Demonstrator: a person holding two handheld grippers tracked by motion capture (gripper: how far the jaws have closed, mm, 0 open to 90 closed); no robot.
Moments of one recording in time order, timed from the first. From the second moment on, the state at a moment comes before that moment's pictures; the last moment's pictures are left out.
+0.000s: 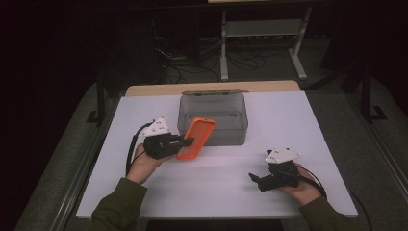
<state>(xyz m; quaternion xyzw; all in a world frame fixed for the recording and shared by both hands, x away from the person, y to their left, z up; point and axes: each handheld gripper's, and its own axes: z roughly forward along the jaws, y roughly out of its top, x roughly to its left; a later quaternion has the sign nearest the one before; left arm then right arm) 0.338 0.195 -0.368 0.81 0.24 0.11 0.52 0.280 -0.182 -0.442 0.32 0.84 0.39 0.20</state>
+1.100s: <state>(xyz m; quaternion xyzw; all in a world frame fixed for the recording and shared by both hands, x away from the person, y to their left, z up) 0.375 0.191 -0.313 0.82 0.24 0.08 0.51 0.280 -0.183 -0.440 0.32 0.84 0.40 0.21</state>
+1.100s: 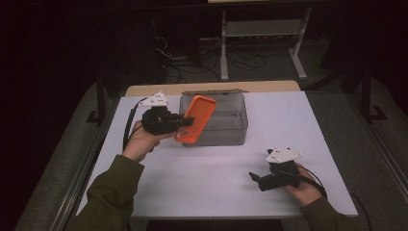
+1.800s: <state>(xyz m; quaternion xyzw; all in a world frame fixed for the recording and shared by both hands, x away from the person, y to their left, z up) 0.410 0.183 -0.289 0.82 0.26 0.09 0.51 0.280 -0.184 -0.440 0.32 0.83 0.40 0.21</state>
